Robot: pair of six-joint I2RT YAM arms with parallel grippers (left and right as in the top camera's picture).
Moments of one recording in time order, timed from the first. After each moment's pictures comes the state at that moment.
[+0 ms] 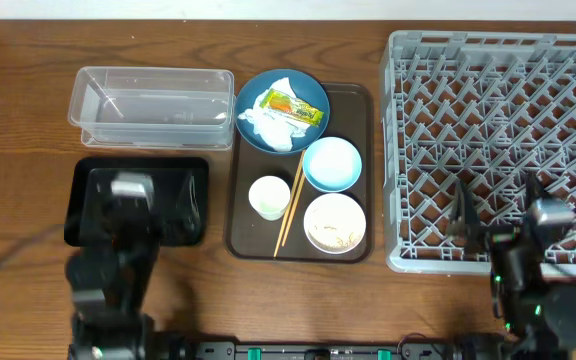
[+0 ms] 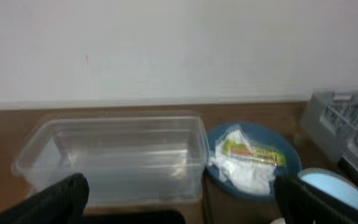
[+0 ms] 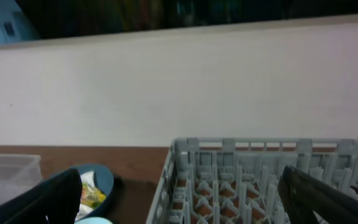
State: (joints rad) left arm 0.06 0.53 0.59 -0.28 0.20 -0.02; right arm 0.02 0.33 0.48 -0.14 -0.10 0.10
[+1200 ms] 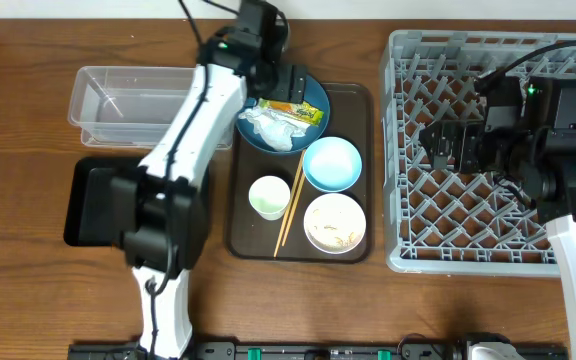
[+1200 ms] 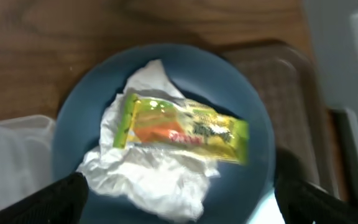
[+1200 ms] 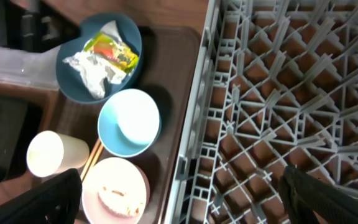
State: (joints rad) left arm -0.32 2.13 1.91 -0.85 0.10 -0.19; right arm 0.02 1.27 1.37 -0.98 -0.31 0.06
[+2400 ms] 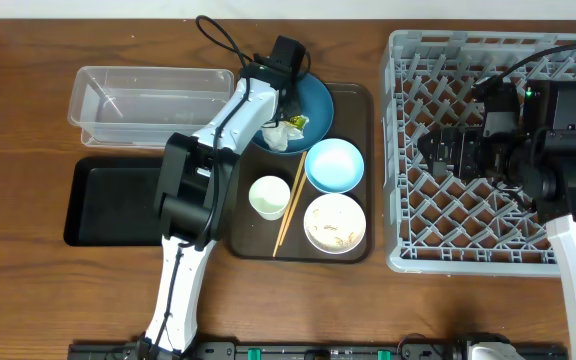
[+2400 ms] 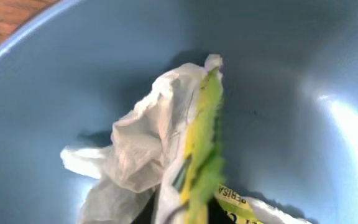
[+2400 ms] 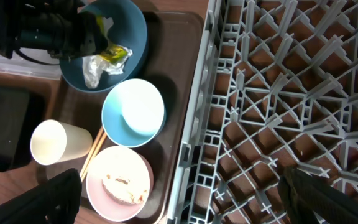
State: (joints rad) left arm -0.37 2.38 1.91 -0.75 -0.13 -0.54; right arm 0.02 1.27 1.37 -1.03 -0.32 0.06
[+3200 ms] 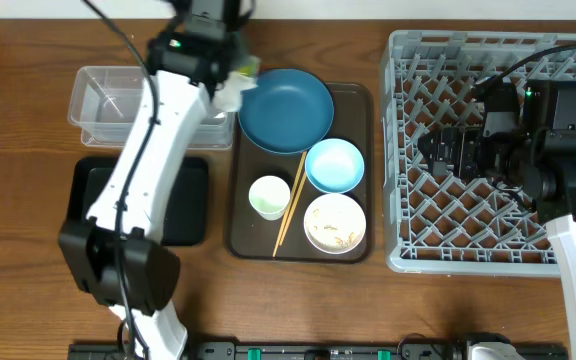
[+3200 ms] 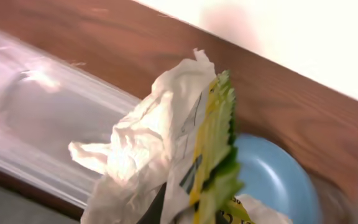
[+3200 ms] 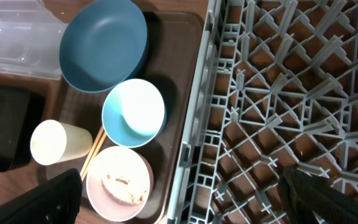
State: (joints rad) left arm -0.23 1.90 1.93 -0.94 -0.33 -0.62; right arm 0.02 1.27 1.37 -1.03 -0.32 0.06
